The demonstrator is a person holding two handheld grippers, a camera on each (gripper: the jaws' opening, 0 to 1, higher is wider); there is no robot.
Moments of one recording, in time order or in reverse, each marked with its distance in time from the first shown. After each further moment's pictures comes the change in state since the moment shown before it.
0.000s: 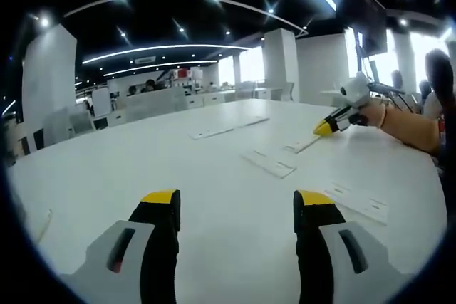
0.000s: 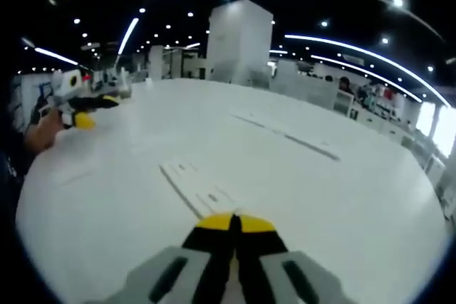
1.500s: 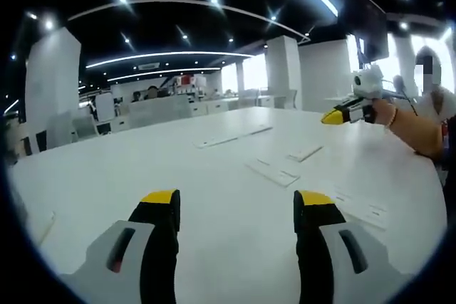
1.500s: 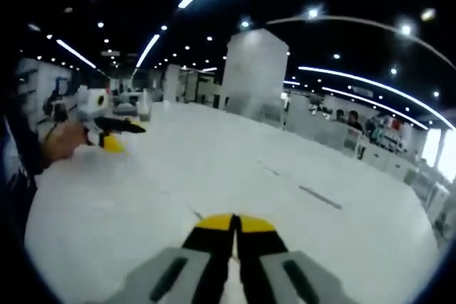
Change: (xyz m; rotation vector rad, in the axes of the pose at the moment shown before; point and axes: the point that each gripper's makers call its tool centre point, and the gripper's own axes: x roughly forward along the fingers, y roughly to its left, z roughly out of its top) left arm -0.005 0.004 0.011 -0.003 -0.058 0.021; right arm -0.042 0.046 0.070 -0.107 -0.207 0.061
